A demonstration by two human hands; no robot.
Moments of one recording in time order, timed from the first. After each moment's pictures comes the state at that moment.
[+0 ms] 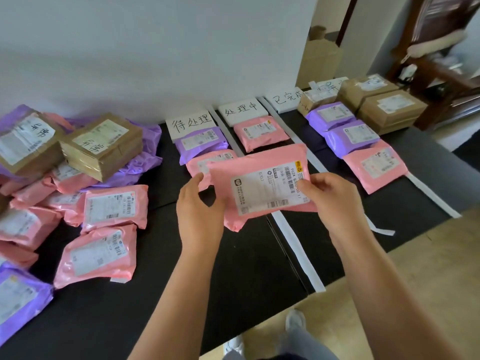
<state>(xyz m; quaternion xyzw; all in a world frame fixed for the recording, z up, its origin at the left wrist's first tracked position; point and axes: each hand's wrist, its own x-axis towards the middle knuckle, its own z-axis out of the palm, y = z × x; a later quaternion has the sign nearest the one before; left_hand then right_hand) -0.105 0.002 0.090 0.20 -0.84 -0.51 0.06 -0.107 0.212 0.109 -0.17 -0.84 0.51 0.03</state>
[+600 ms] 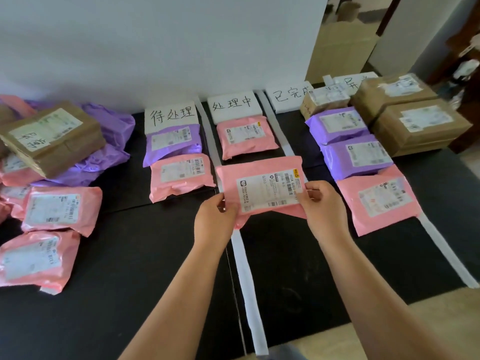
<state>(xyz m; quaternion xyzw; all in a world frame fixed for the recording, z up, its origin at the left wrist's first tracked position) -0.225 0.152 0.019 0.25 -0.84 -0.48 -0.08 -0.256 0.351 0.017 -0.15 -0.87 0.46 -0.04</state>
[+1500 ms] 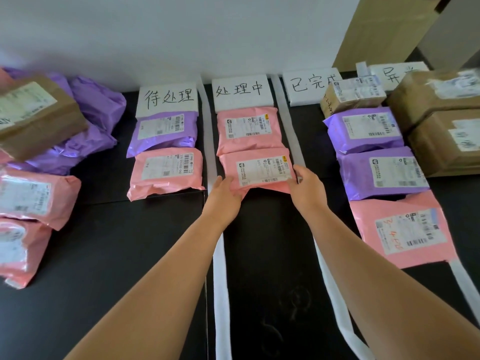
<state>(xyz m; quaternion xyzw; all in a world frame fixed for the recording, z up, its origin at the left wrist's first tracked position) -0.338 0.182 -0.046 0.23 -0.87 -0.41 -0.17 -0.406 0.356 -0.083 -0.06 -0.91 0.39 -0.13</state>
